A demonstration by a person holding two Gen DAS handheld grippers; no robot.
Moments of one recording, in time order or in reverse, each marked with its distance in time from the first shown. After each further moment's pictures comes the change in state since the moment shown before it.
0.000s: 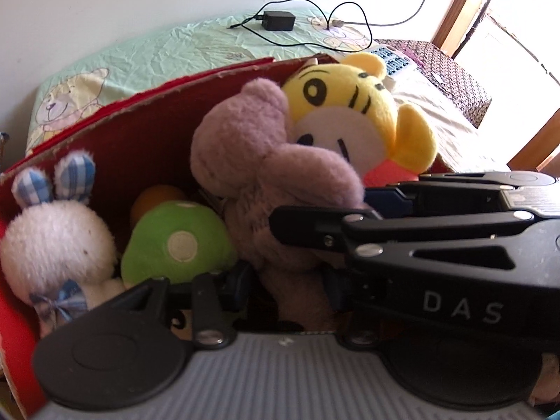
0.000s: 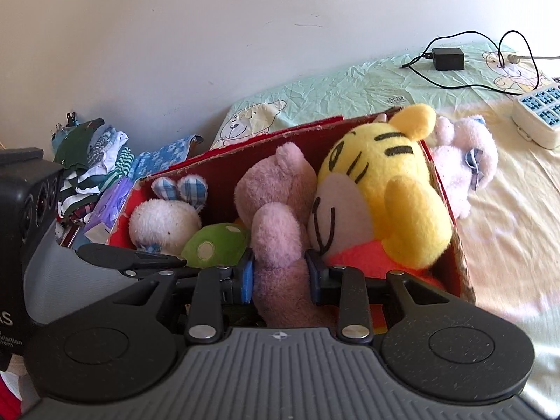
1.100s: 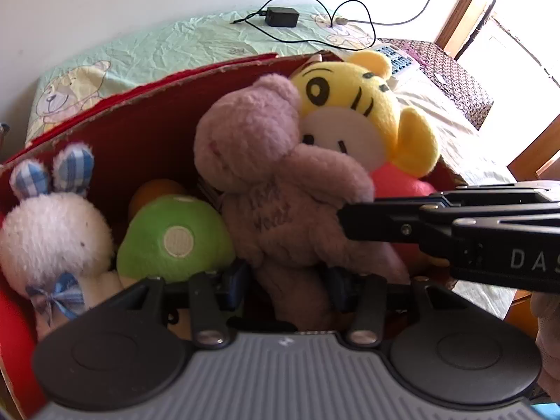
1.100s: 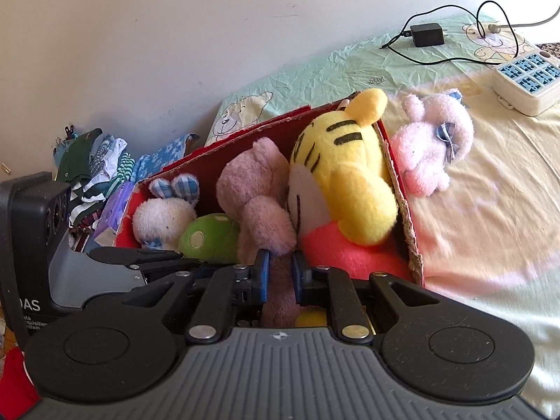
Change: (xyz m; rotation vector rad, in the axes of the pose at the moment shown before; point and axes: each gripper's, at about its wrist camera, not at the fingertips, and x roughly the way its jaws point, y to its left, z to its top) left arm 0.004 -0.002 0.007 -0.018 0.025 -0.003; right arm -0.020 -0.022 0.002 0.099 0.053 0.023
